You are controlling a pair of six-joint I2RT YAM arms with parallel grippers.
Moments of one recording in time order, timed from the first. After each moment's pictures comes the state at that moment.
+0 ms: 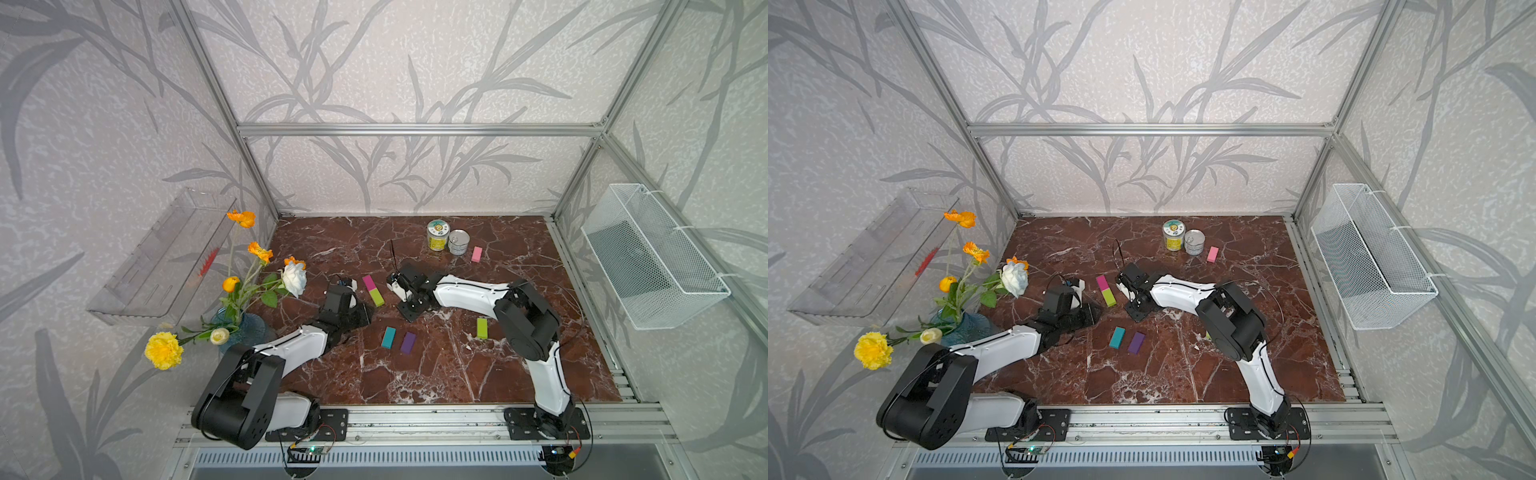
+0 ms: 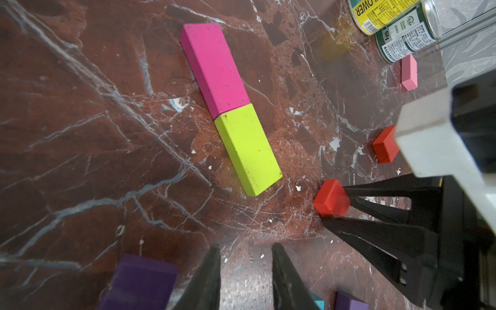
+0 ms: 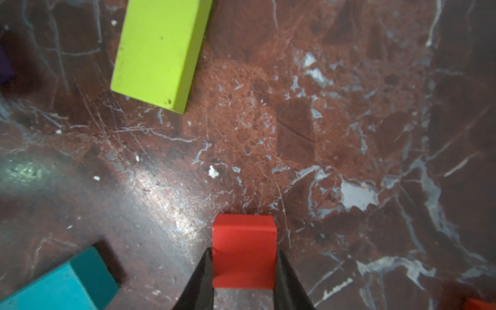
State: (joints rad) left arm -0.31 1.33 0.44 0.12 0.21 -0.55; right arm 0.84 2.10 1.47 -0.56 -0.01 0.06
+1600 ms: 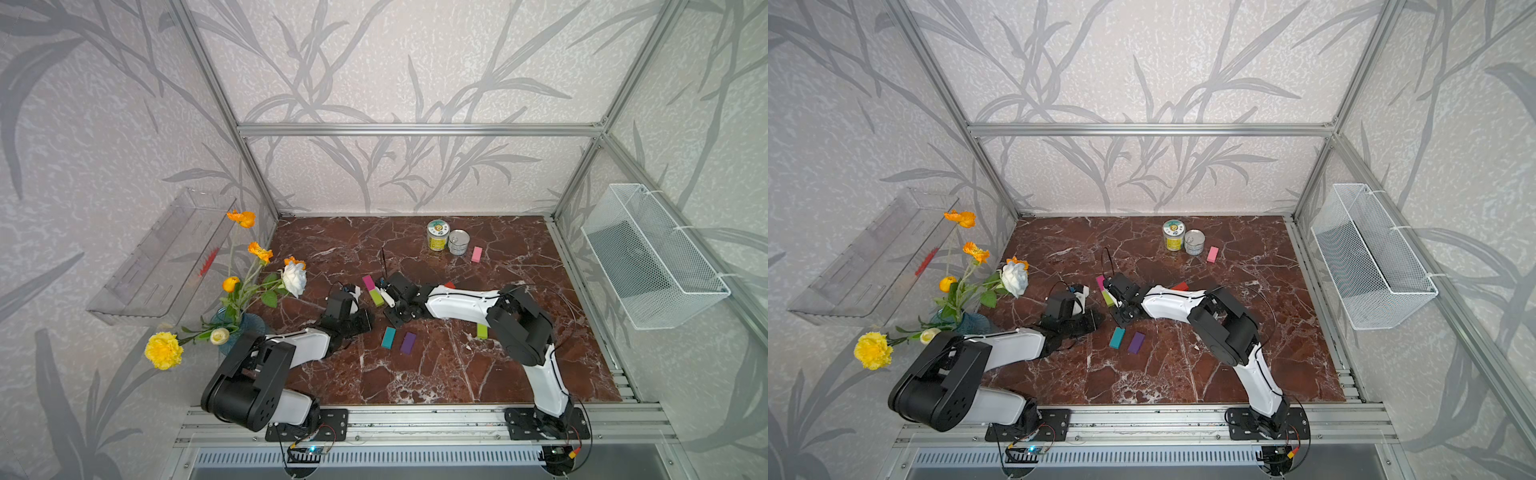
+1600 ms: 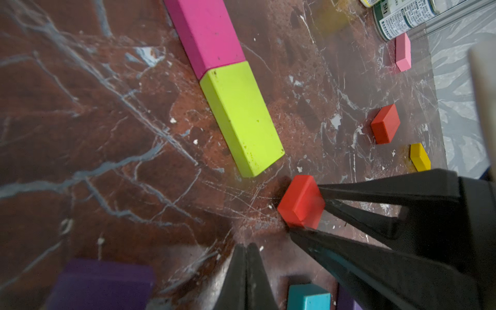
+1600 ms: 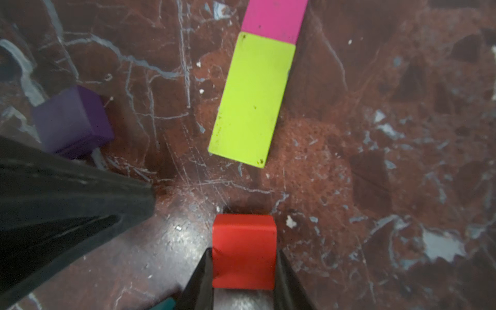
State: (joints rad) left arm -0.31 1.42 0.37 0.27 0.29 -0.58; right arm 0.93 2.12 1.46 -0.38 0.00 0.18
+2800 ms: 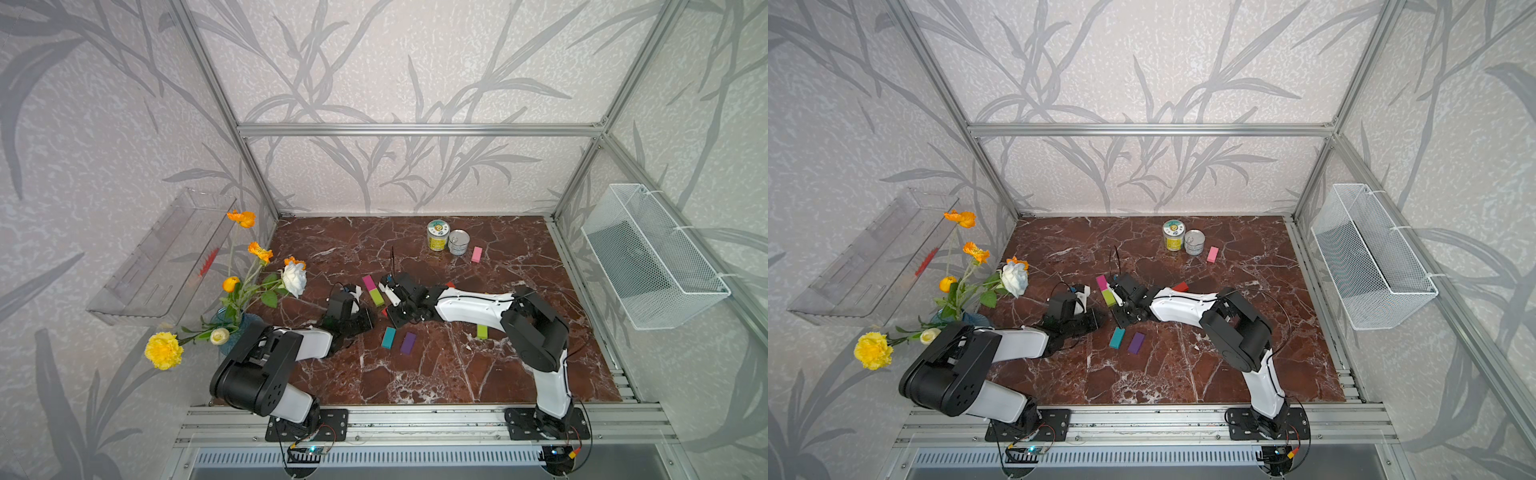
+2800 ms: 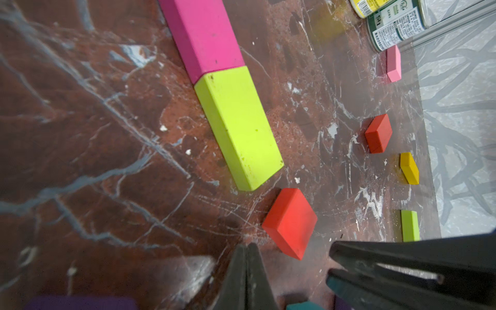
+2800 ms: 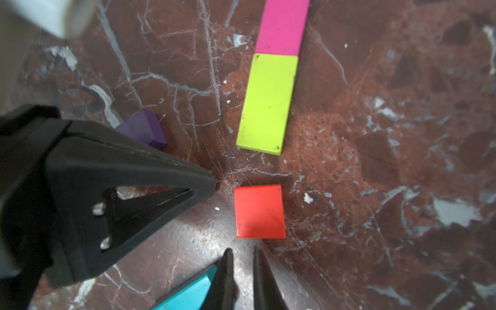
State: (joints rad) left arm -0.31 1.50 0.36 0.40 0.33 -0.62; right arm 0.90 2.01 1.32 -0.27 -0.12 0.33
